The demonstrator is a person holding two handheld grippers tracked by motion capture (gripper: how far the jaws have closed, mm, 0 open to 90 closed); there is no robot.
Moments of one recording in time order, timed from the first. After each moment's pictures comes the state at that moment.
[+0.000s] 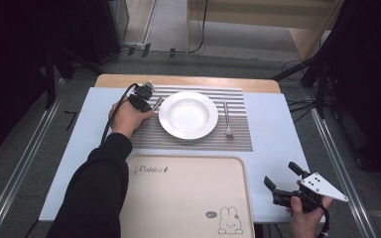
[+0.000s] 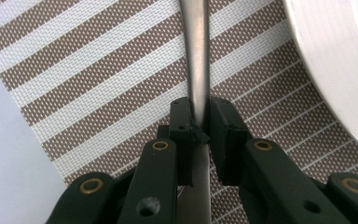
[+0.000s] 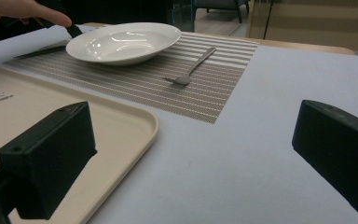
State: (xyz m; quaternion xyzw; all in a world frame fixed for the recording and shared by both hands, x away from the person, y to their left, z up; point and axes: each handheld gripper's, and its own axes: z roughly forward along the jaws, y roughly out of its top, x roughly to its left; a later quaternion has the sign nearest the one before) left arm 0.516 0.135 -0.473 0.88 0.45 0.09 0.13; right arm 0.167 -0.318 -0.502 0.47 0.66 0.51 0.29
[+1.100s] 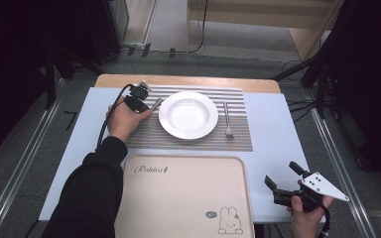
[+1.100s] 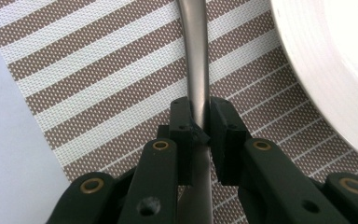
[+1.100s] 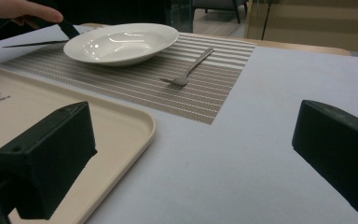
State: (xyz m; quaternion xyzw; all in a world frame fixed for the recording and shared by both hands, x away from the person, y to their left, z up) left arm 0.506 0.148 -0.467 0.86 0.46 0.09 0.18; right arm 0.168 -0.320 -0.501 0.47 0.66 0.50 0.30
